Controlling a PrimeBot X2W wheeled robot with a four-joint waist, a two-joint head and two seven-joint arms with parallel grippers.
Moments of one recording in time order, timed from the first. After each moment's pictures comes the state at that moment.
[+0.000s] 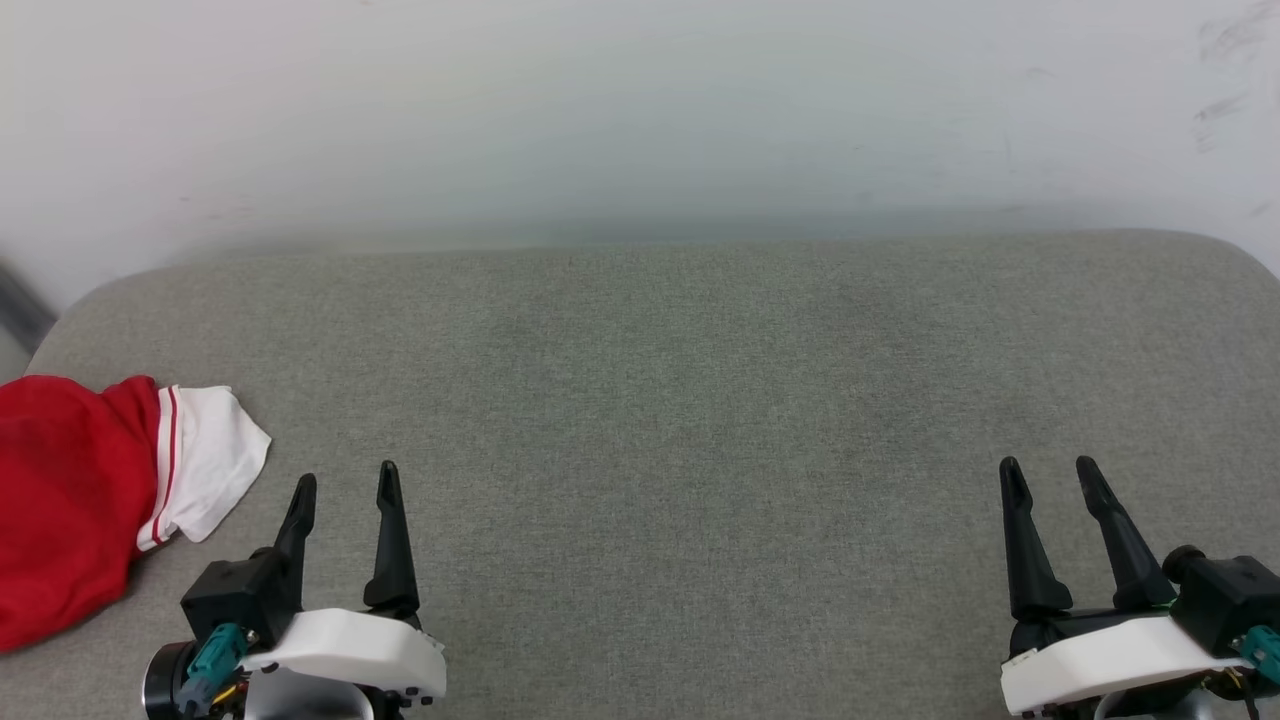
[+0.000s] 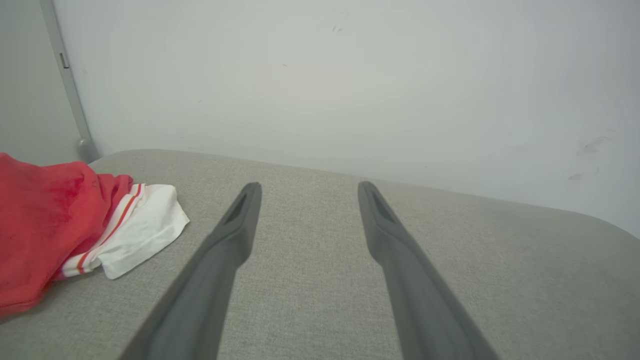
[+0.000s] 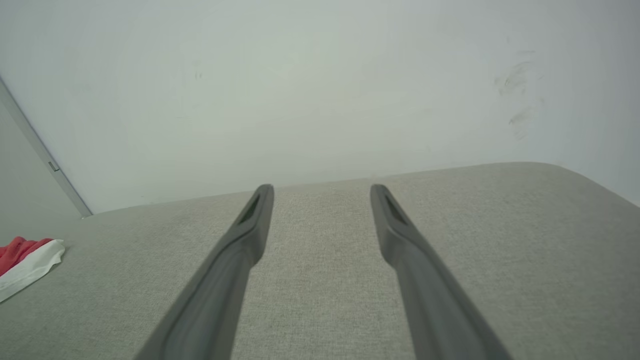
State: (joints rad) left arm 0.00 0.20 -0.17 -0.01 -0.39 0.21 -0.18; right arm 0.03 -0.05 -0.01 0.03 0.25 0.13 -0.18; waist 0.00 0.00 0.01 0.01
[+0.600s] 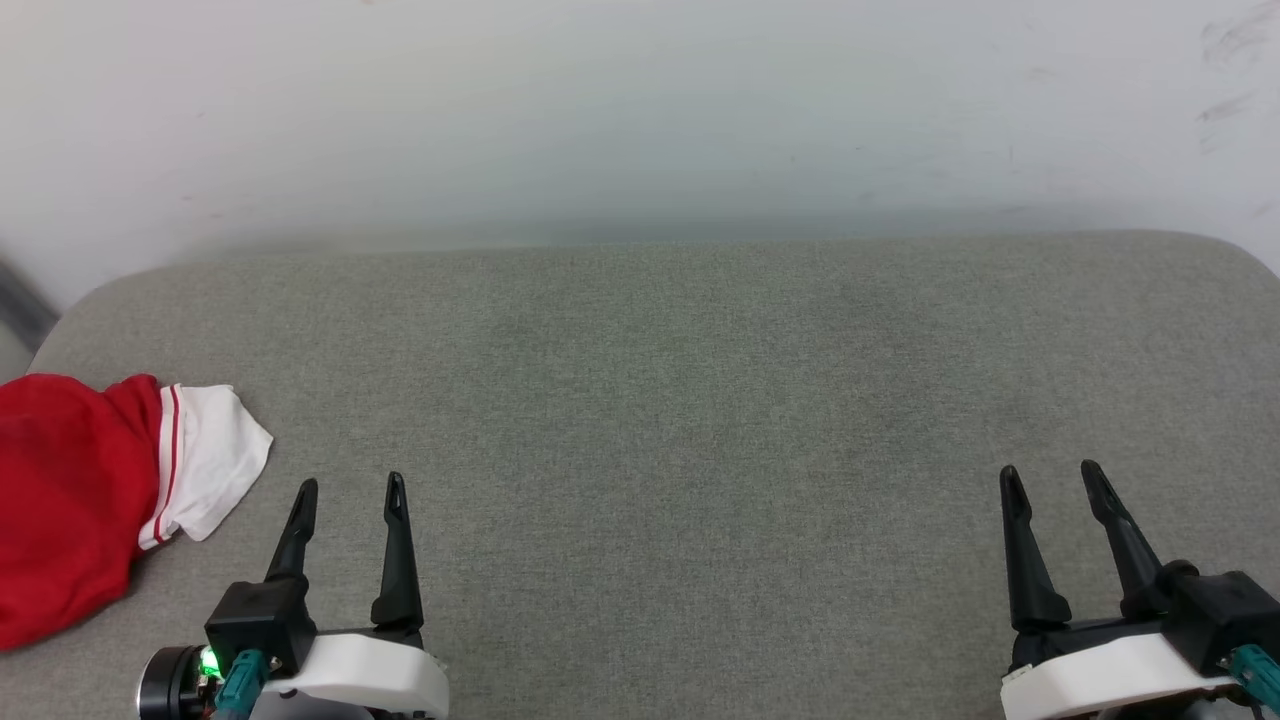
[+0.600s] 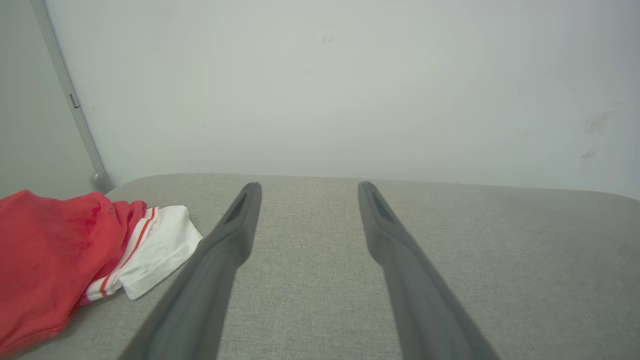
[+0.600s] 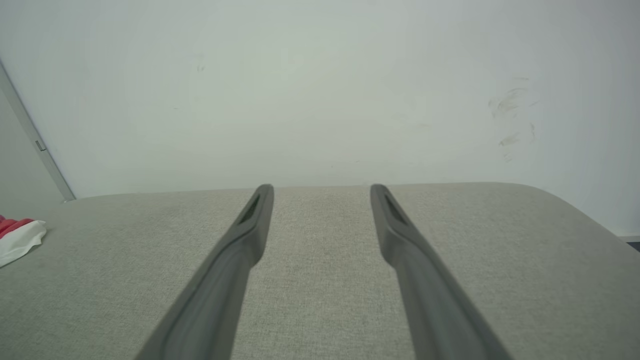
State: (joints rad) left arm 0.03 0.17 -0.14 -0.01 -0.25 0.17 -0.22; right arm 0.05 -0.05 -0.02 0.02 0.15 0.13 -0.21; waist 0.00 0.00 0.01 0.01
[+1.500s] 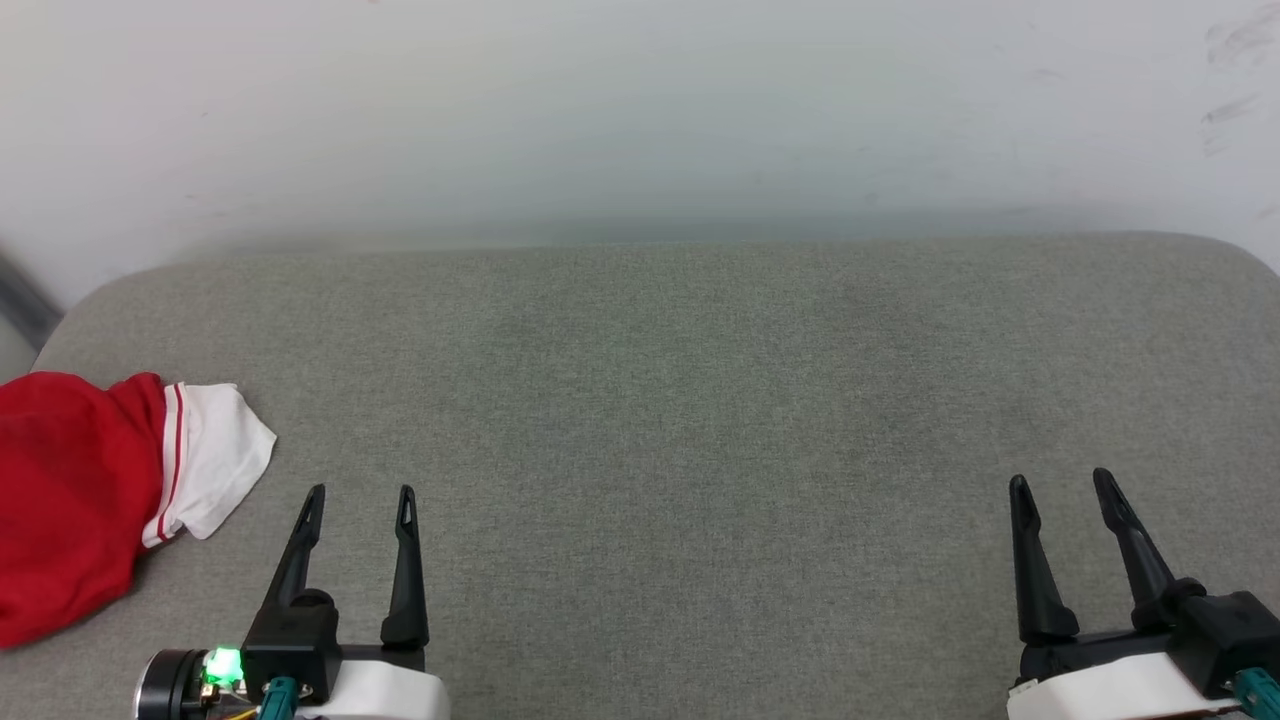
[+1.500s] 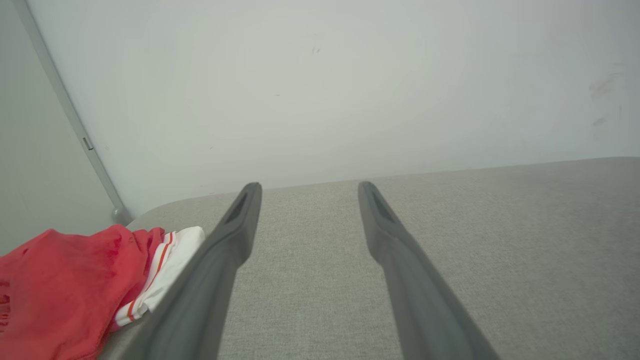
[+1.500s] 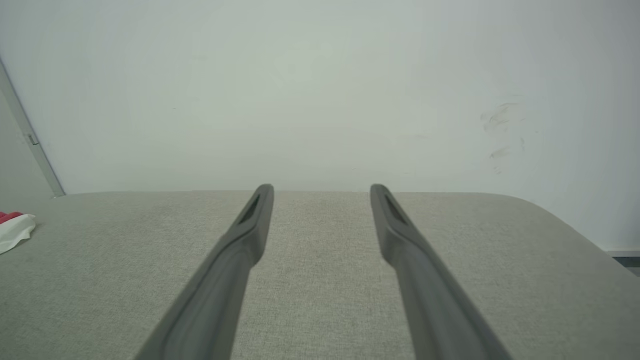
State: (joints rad) left arm 0.06 0.12 -0.08 0.00 -0.04 0.11 -0.26; right arm 0.07 -0.05 -0.03 0.01 0.09 0.13 -0.26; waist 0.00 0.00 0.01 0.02
